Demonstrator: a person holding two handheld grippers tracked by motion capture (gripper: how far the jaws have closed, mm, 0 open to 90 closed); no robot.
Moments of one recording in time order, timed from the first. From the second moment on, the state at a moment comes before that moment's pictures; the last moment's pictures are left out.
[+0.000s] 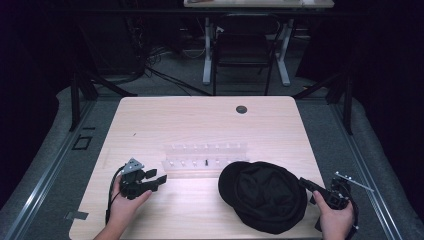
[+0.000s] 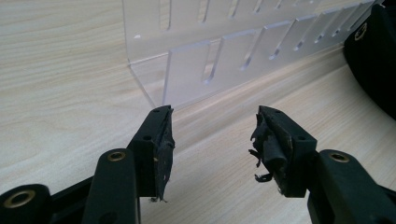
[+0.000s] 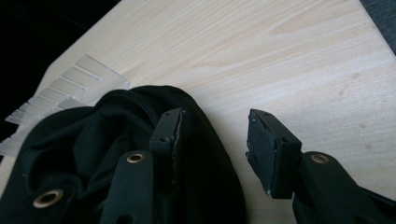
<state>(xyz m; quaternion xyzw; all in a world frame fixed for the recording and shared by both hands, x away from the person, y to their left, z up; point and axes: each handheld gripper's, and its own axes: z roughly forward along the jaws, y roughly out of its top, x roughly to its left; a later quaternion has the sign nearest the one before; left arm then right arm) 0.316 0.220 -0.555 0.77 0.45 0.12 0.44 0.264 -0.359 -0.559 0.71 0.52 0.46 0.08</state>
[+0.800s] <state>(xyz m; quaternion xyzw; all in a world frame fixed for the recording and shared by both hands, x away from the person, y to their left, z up) 0.320 0.206 -0.553 0.78 0.43 0.12 0.44 0.246 -0.341 -0.538 0.71 0.58 0.39 0.09</state>
